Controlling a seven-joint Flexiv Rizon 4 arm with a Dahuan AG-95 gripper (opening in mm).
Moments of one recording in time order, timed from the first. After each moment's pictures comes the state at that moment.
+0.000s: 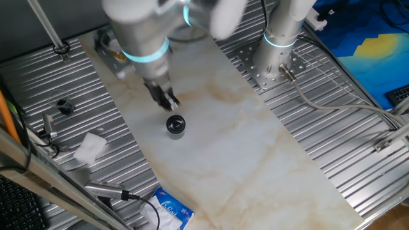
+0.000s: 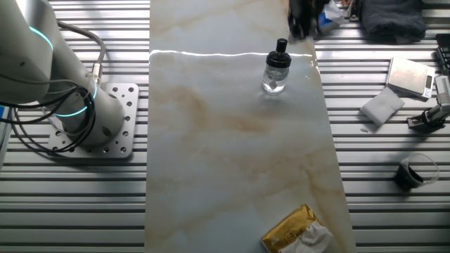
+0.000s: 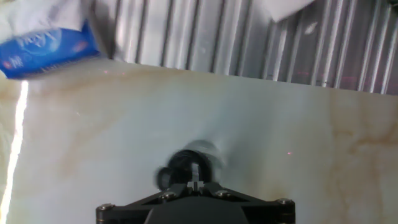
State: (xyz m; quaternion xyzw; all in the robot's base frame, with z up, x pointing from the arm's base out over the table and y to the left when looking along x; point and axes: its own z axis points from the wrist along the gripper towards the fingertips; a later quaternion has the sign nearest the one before) arm 0.517 0.137 0.200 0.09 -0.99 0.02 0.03
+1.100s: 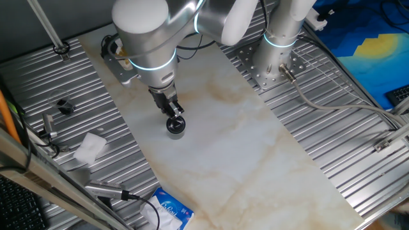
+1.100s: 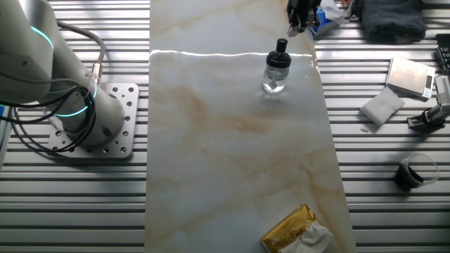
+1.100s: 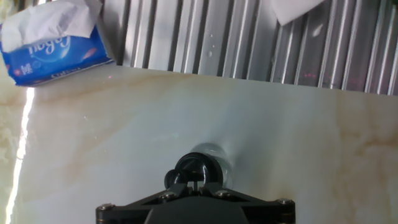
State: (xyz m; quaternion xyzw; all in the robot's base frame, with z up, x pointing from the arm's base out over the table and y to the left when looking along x) arm 0.517 0.136 0.201 0.11 -0.99 0.01 0.02
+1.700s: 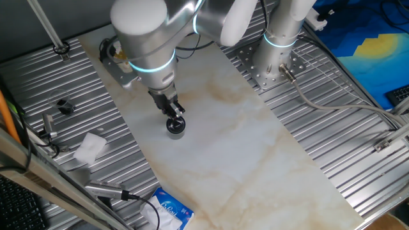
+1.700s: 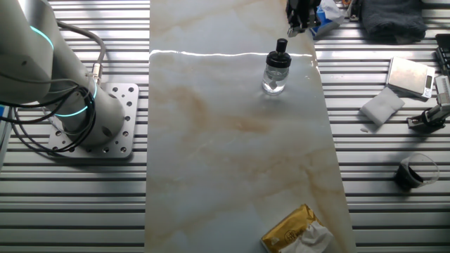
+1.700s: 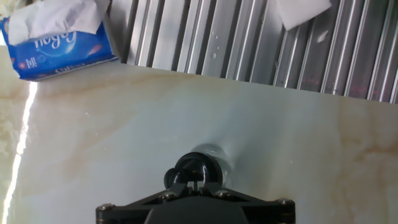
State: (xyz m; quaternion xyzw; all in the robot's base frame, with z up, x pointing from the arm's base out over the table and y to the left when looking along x) arm 0.517 0.146 0.204 0.12 -0.99 0.02 0.04
